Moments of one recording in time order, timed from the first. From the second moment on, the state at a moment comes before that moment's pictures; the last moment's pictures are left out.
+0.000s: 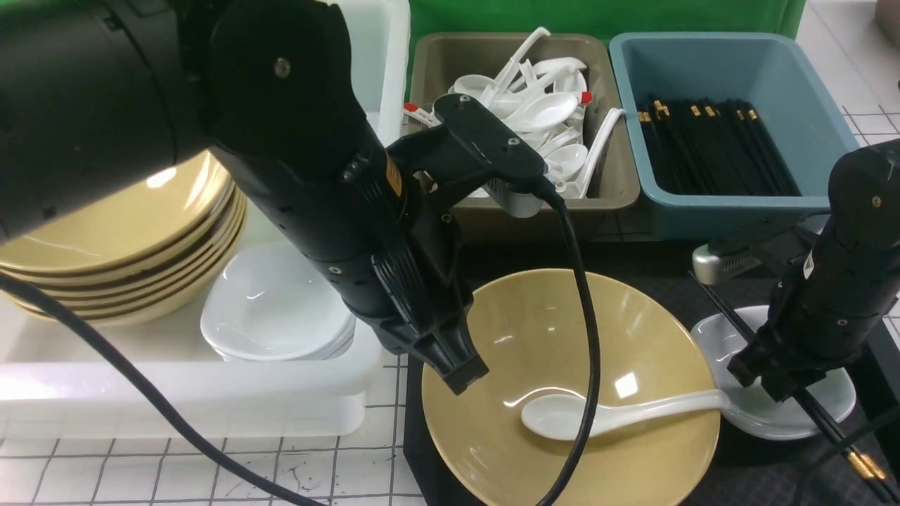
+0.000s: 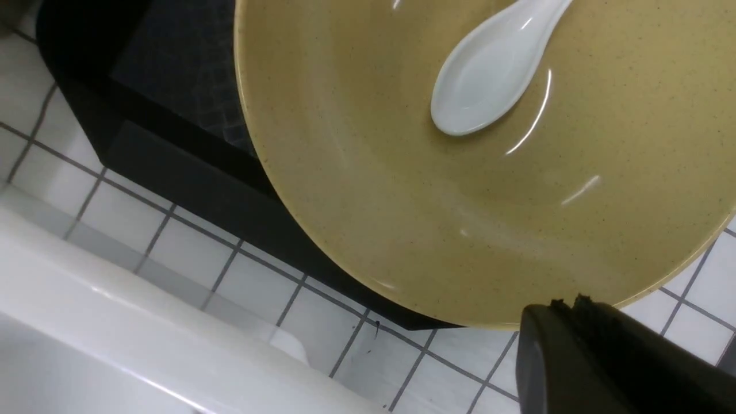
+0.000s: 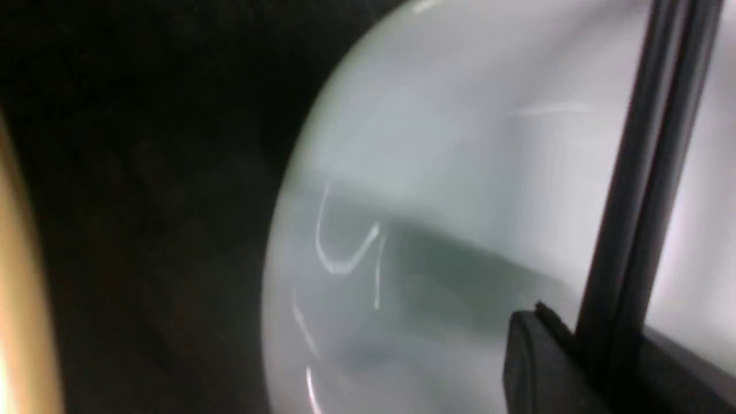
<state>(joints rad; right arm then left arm) 0.21 1.69 -1.02 -0.07 0.95 -0.13 -0.72 1.50 -1.34 -0.16 1.15 0.36</state>
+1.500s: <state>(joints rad) 0.19 1.91 -1.92 -0.07 1.20 -0.20 -0.60 1.47 -1.59 0.02 1.15 0.16</state>
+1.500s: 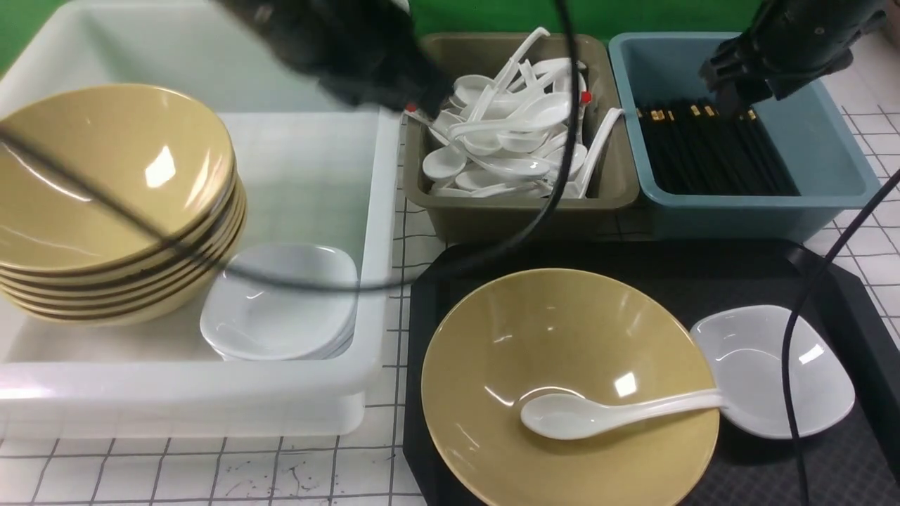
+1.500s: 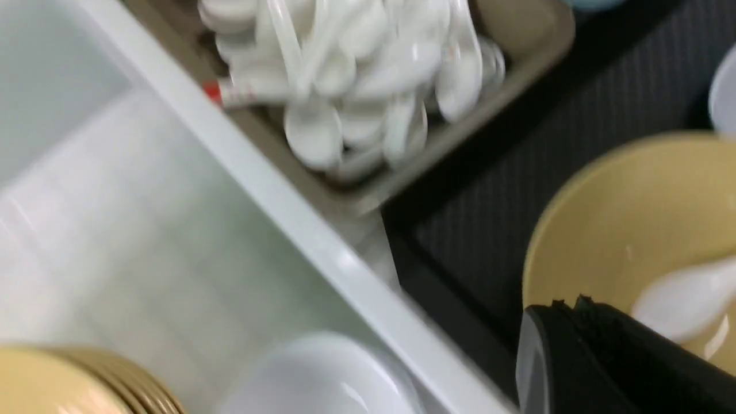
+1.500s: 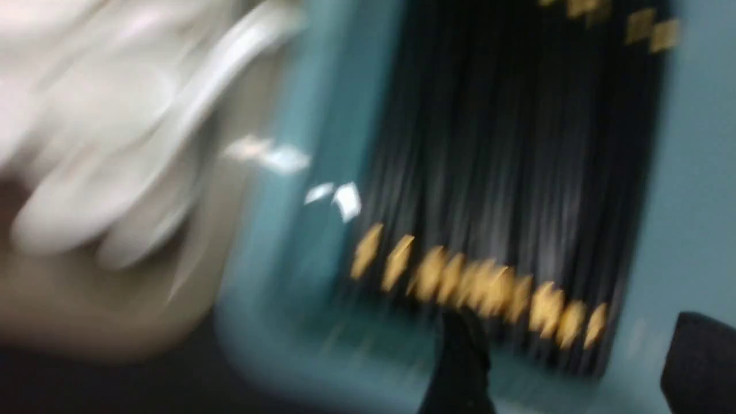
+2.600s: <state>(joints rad) 0.61 1.83 -1.22 0.06 1.01 -0.79 -0.60 1.01 -0.88 -0.13 0.88 0.15</state>
